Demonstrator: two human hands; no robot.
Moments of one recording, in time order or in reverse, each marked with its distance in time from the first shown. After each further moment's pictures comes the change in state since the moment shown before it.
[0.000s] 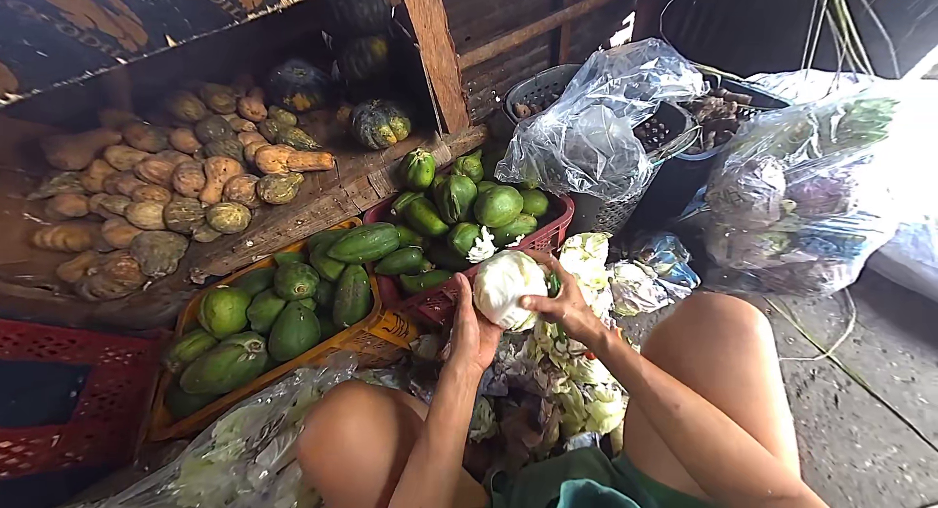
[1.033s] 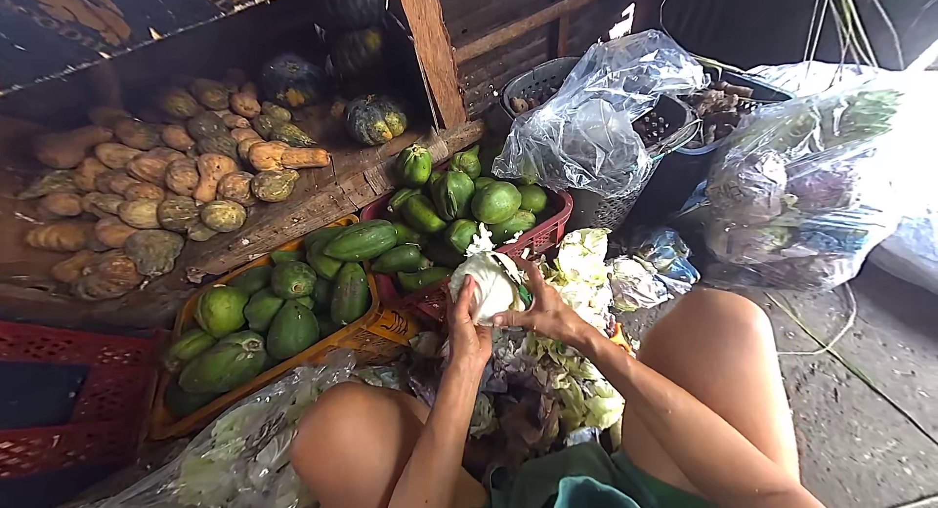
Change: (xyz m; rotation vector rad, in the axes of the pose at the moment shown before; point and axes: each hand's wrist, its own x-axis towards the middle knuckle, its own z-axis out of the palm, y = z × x) left_hand 0.011 -0.010 -0.005 -0.102 0.199 0.167; right_hand 0.001 -0.012 0.011 -0.364 -0.213 0.230
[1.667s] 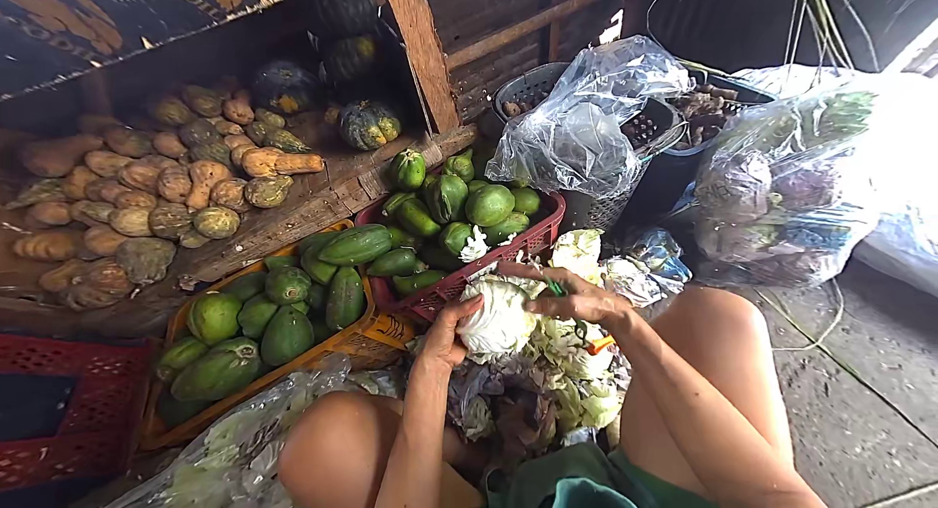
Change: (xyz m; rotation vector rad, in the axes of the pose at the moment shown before) left_hand -0.013 0.038 -0.016 0.286 -0.235 -0.272; right_hand -0.012 -0.012 -0.058 0.027 -0.252 -0.227
